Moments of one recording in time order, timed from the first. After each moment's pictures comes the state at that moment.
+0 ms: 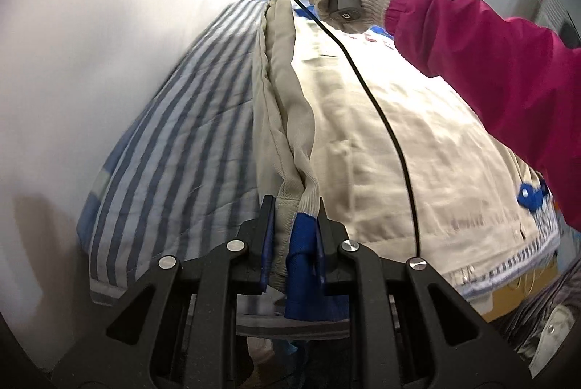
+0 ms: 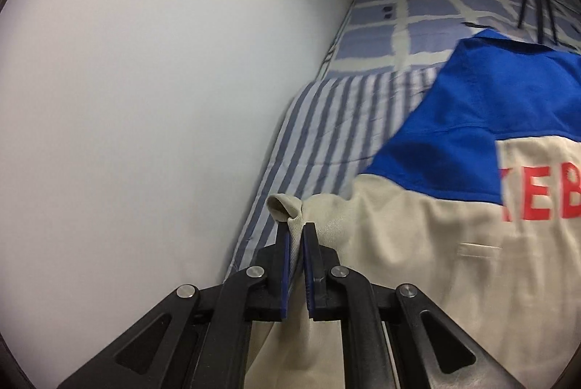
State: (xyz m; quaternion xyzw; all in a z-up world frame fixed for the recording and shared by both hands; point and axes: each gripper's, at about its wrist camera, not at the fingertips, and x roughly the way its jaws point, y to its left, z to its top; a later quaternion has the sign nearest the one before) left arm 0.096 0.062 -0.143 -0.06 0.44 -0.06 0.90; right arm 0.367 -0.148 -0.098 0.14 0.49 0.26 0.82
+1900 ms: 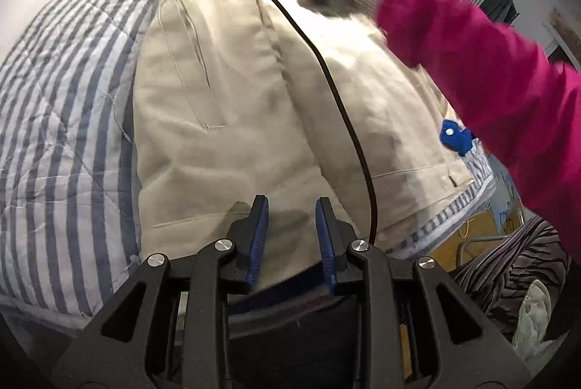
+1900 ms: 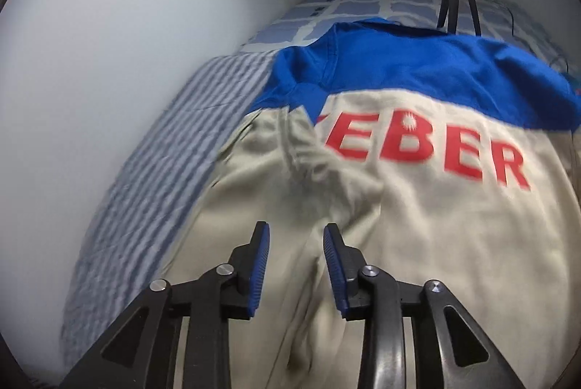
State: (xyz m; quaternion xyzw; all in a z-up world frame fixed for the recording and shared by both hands) left arm 0.107 -0.012 -0.181 -0.10 0.50 -0.25 0.82; right arm 0.314 -0.302 -0.138 0.03 0.50 0.25 0.83
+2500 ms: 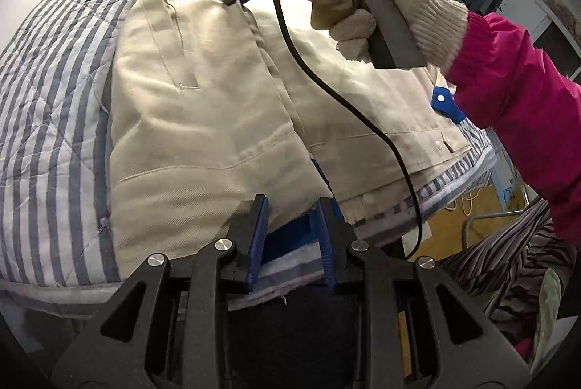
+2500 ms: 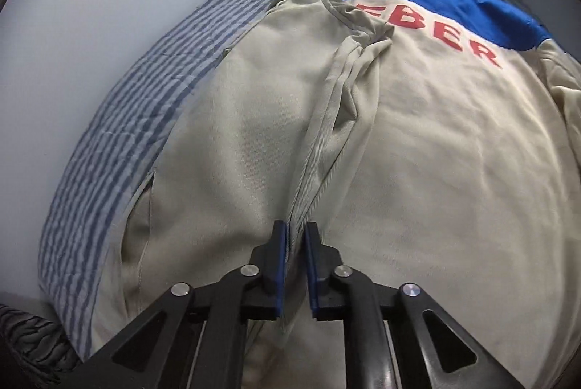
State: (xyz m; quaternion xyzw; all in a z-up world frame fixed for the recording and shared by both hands) left arm 0.079 -0.036 -0.191 -0.07 0.51 -0.27 0.81; right arm 0.187 -0.285 -0.170 -0.08 0.54 0.21 0.81
